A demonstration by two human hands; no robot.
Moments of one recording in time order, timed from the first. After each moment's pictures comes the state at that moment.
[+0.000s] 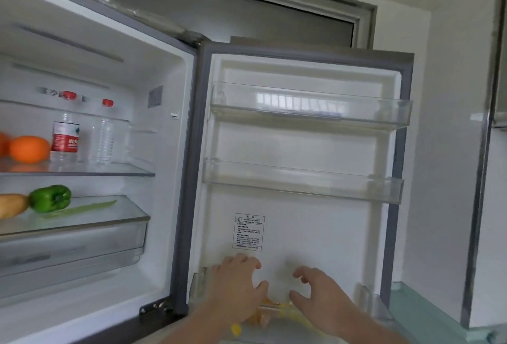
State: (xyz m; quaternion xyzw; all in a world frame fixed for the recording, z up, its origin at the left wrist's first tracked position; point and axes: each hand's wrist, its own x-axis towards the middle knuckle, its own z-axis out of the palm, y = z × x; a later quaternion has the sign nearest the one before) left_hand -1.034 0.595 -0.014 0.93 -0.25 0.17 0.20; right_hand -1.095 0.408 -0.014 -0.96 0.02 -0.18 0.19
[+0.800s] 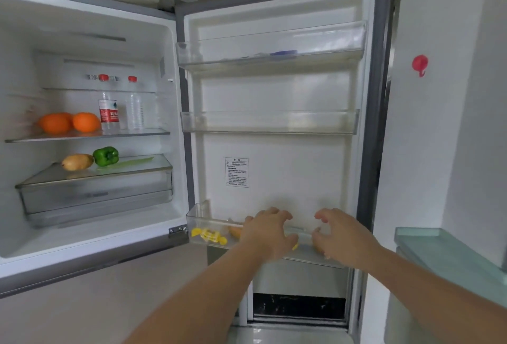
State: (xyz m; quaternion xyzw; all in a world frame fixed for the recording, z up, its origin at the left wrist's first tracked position) left_hand -1.135 0.471 -0.017 0.97 -0.19 0.10 0.13; right_hand -1.168 0.293 -0.014 -0.97 -0.05 -0.14 0.20
